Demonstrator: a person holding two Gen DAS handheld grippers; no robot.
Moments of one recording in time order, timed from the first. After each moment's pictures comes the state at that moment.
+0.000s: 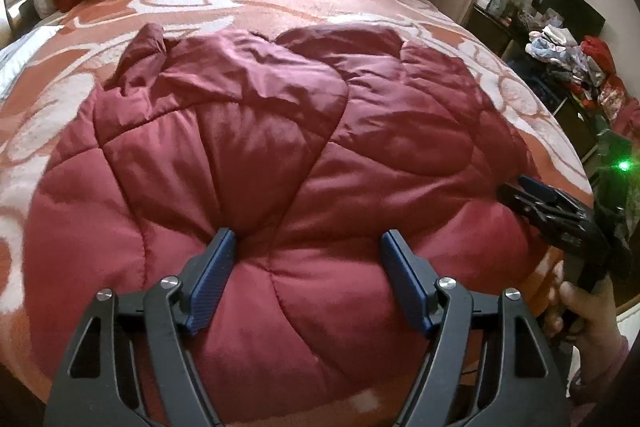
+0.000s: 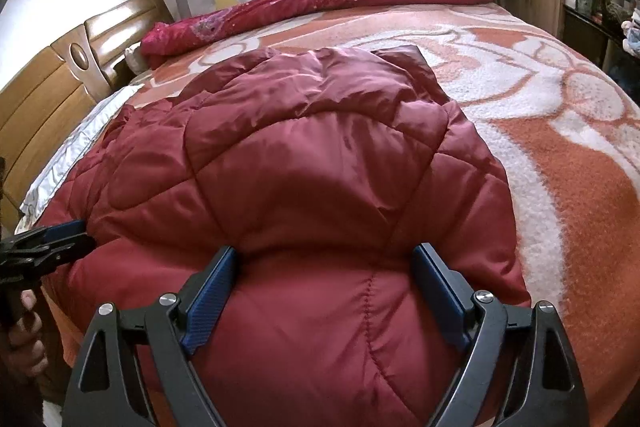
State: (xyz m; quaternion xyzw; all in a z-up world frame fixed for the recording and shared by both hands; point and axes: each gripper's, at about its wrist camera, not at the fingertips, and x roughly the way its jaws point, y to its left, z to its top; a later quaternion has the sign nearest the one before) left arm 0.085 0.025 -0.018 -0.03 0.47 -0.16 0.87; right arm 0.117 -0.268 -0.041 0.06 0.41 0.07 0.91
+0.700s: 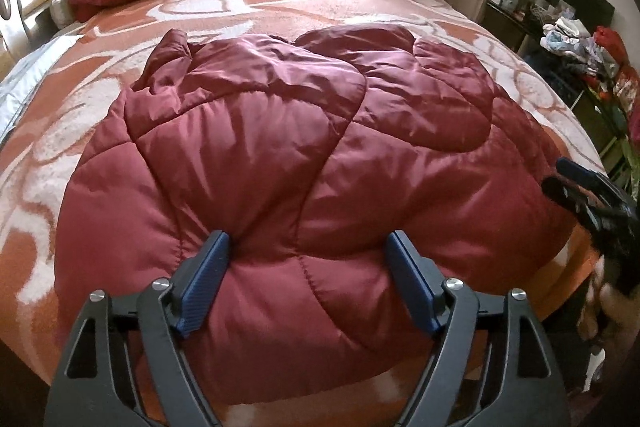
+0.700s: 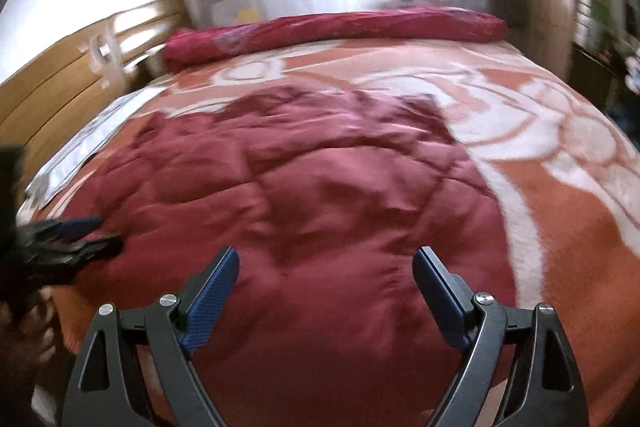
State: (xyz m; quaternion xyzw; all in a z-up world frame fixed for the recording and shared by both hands) left arm 0.080 0.029 -0.022 0.00 0.46 -0.12 0.88; right arm 0.084 -0.238 -0.006 0.01 0.37 0.11 0.92
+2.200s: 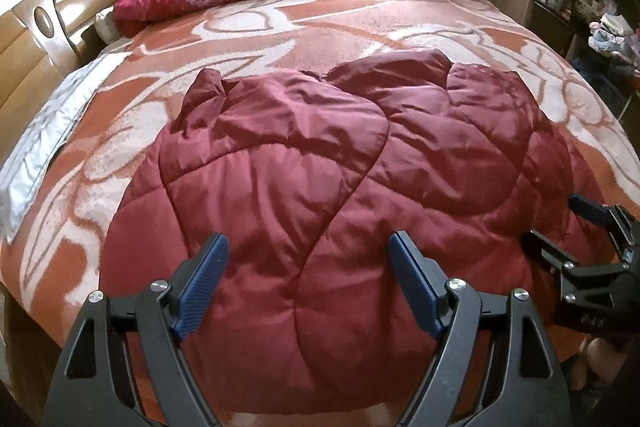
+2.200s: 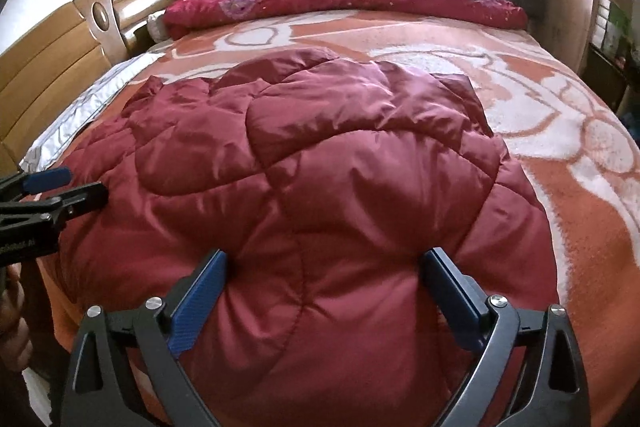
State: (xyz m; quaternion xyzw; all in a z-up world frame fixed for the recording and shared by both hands) left arm 0.099 -0.003 0.002 0.05 0.46 -0.01 0.89; right arm 0.119 -0.219 -0.026 -0.01 0.42 0.10 0.90
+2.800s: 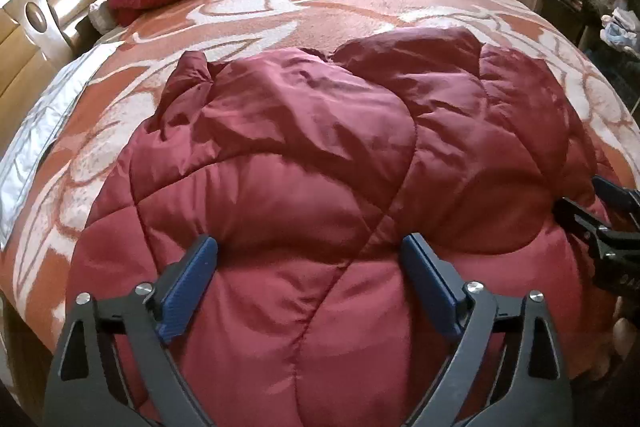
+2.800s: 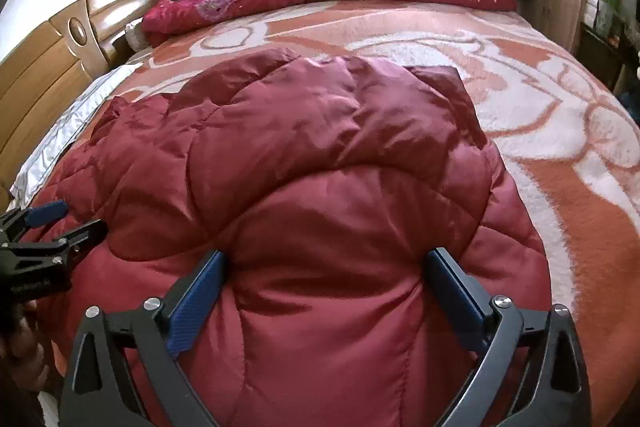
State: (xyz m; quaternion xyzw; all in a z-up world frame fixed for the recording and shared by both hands) left arm 0.134 -0.007 -0.028 0.05 0.48 0.00 0.88; right arm 0.166 -0.238 -0.037 0.02 0.44 0.08 0.89
